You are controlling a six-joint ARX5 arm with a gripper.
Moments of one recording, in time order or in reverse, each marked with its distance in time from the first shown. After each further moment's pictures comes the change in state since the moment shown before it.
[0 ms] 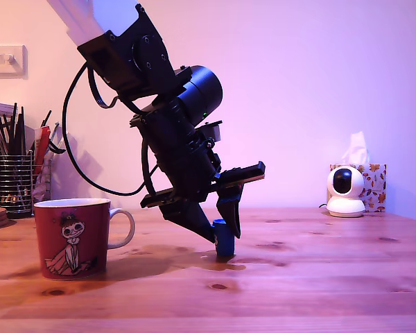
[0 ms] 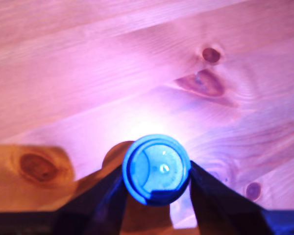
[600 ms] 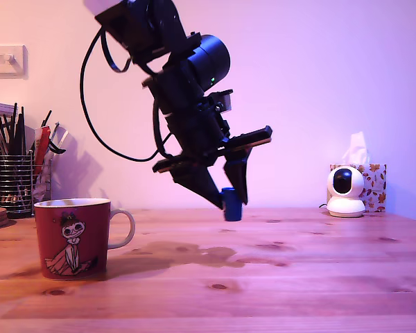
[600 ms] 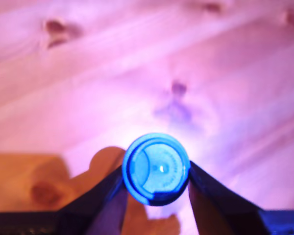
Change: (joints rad) arm 0.002 0.000 0.215 -0.263 0.028 0.087
